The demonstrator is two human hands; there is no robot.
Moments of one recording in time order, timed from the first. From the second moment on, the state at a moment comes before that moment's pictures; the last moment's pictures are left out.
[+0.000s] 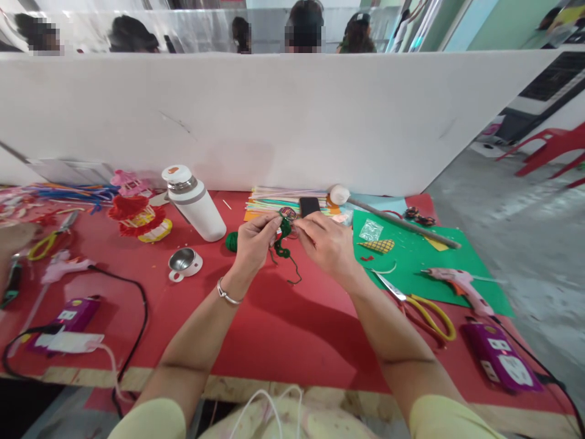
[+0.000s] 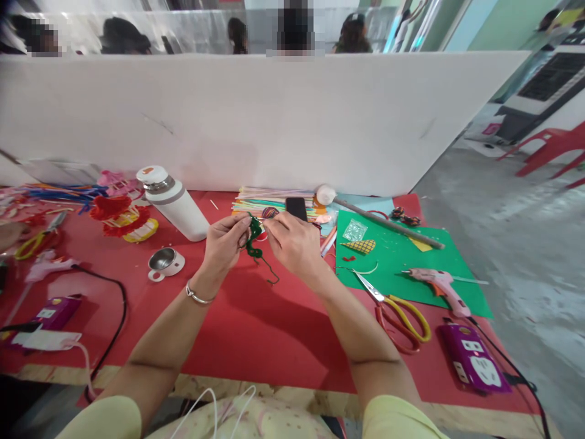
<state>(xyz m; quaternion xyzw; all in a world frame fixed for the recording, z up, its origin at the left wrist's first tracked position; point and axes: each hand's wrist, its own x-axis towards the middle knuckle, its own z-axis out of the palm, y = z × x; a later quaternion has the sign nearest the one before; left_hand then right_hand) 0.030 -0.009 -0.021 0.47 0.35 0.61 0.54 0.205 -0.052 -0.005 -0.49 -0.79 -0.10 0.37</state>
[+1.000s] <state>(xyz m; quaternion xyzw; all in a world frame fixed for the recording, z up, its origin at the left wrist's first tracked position) 0.032 -0.012 -0.021 0.48 0.35 0.60 0.53 0.207 -0.054 -0.006 -0.49 -0.78 -0.15 0.35</state>
